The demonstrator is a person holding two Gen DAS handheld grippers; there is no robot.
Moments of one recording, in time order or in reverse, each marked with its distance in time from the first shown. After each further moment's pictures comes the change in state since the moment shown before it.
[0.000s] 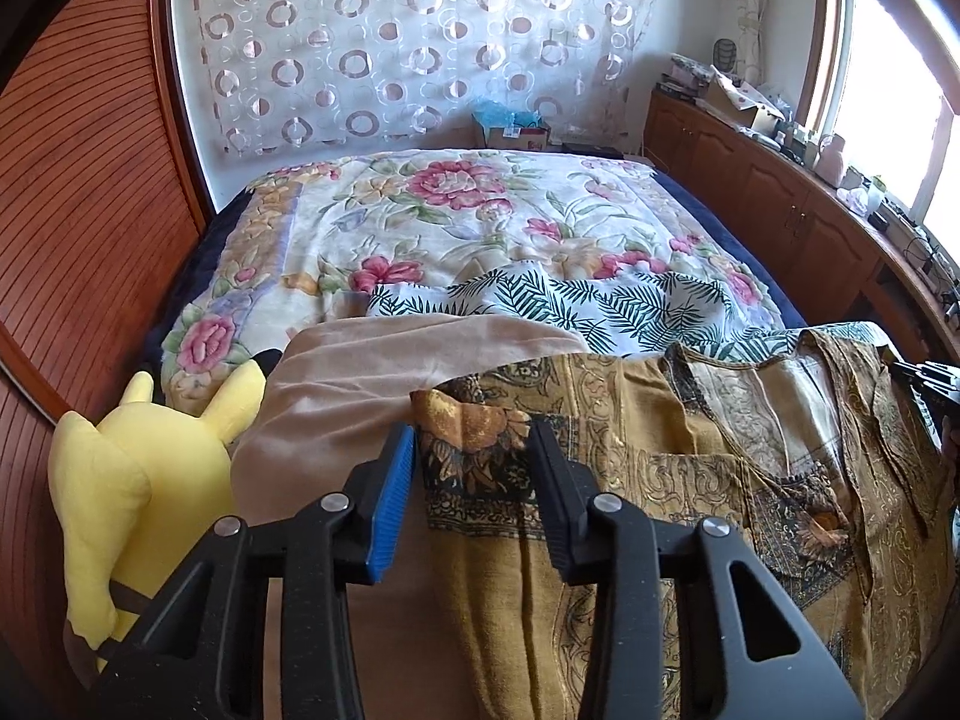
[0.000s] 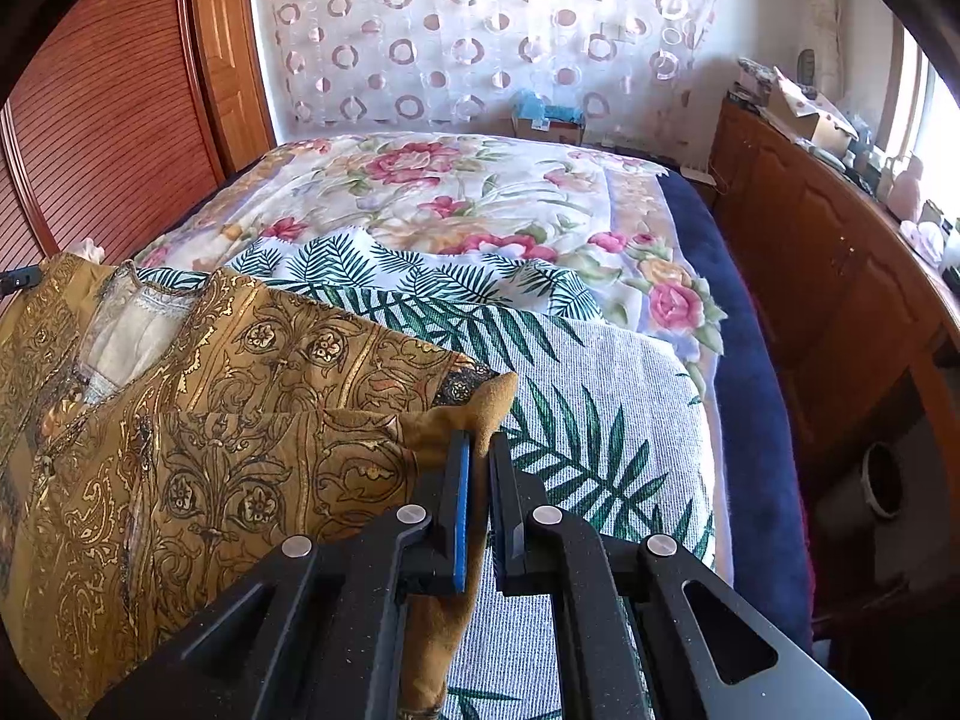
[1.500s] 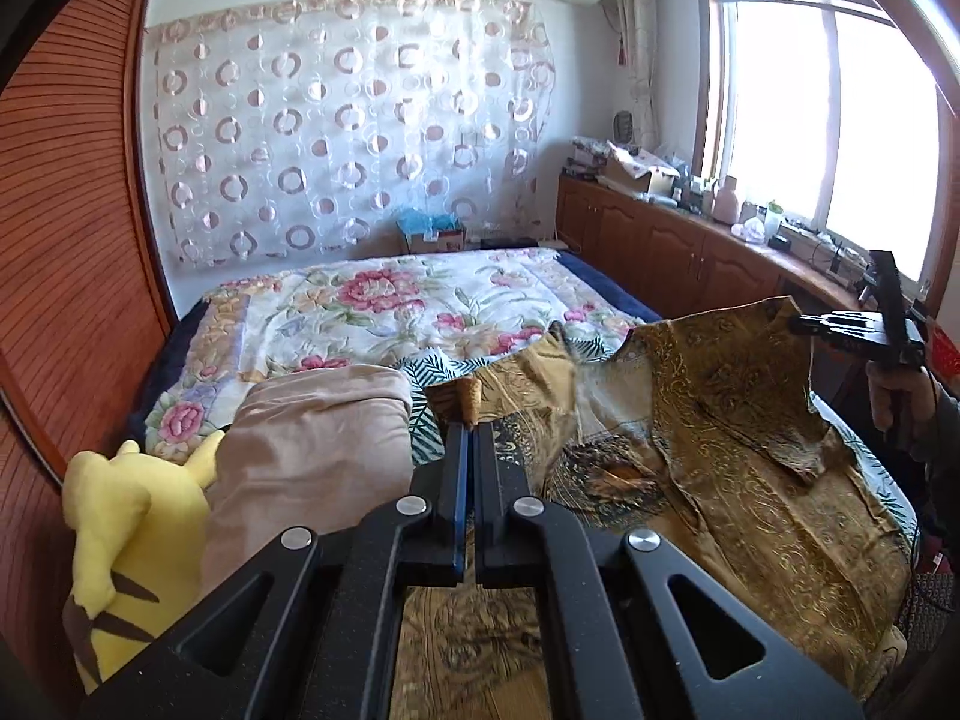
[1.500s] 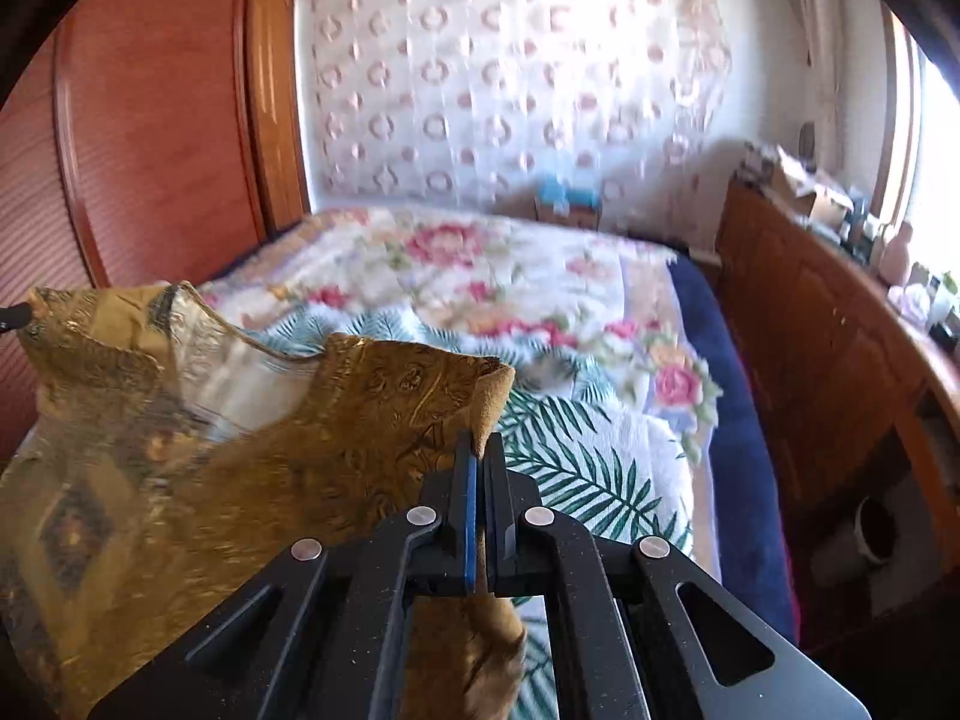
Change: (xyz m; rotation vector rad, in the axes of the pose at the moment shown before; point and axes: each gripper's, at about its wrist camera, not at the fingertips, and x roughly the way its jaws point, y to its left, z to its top) left arm -0.159 -0.070 -0.067 0.112 -0.275 -0.126; right arm -0.121 0.044 -0.013 -0.054 -0.230 0.023
